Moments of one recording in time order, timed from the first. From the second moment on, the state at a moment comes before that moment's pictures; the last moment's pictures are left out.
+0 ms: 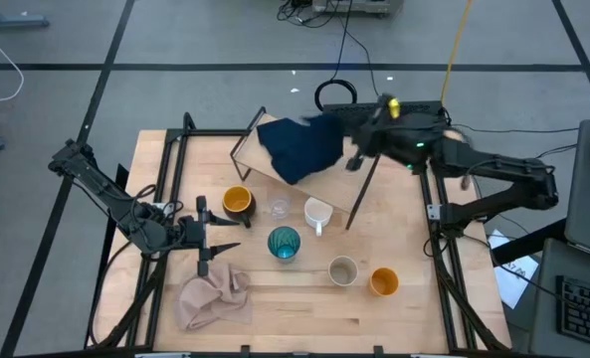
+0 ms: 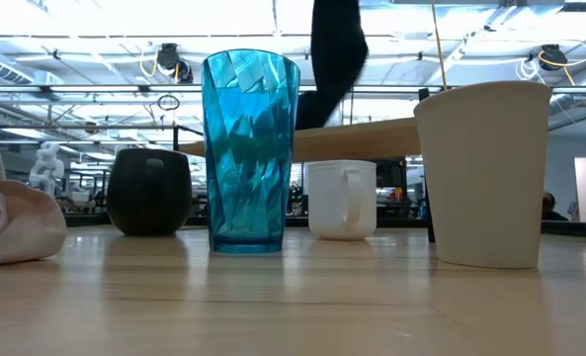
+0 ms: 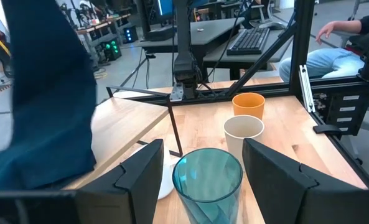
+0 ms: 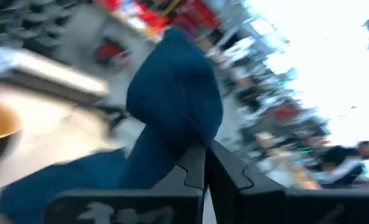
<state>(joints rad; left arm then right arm) -0.67 0.90 0.69 -0.01 -0.76 -0.03 -0.16 1.18 1.28 -0.14 0.46 -0.69</state>
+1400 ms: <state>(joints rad) -0.67 0.90 0.69 -0.04 -0.76 -0.08 -0.06 1.35 2.02 0.11 0.93 -1.70</state>
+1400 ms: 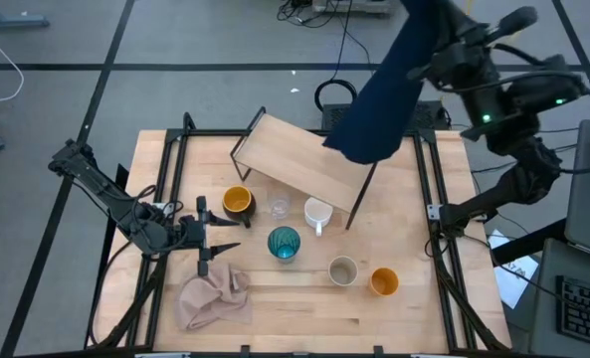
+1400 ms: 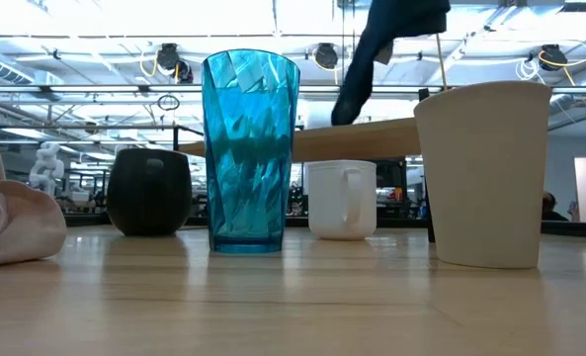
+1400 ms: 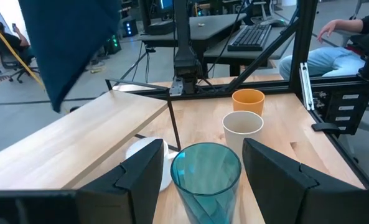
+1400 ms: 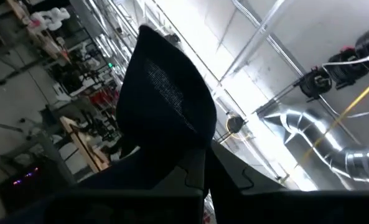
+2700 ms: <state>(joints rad) -0.67 0.90 0.69 -0.09 -0.76 -0.16 -0.18 0.96 1.47 -0.02 1.13 -1.31</state>
